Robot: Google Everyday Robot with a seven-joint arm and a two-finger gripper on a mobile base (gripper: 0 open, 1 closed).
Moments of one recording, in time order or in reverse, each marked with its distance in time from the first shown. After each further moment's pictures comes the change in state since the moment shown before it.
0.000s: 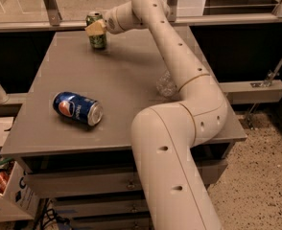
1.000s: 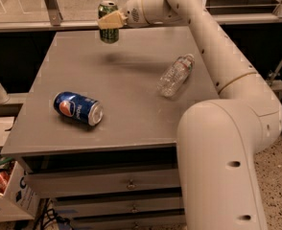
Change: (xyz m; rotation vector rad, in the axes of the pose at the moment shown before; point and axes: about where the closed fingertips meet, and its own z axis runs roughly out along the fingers) arm -0.015 0.042 -0.106 -0.151 -0.077 -0.049
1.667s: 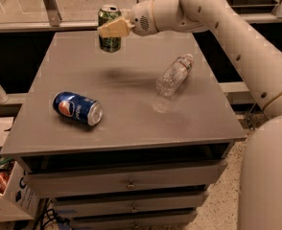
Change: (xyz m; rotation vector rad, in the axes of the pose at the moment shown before) arm 0.002 0.086 -0.050 -0.088 -0.032 -0.063
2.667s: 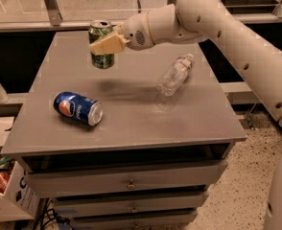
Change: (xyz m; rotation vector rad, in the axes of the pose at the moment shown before) arm 0.021 0.062 0.005 -0.097 0.038 -0.033
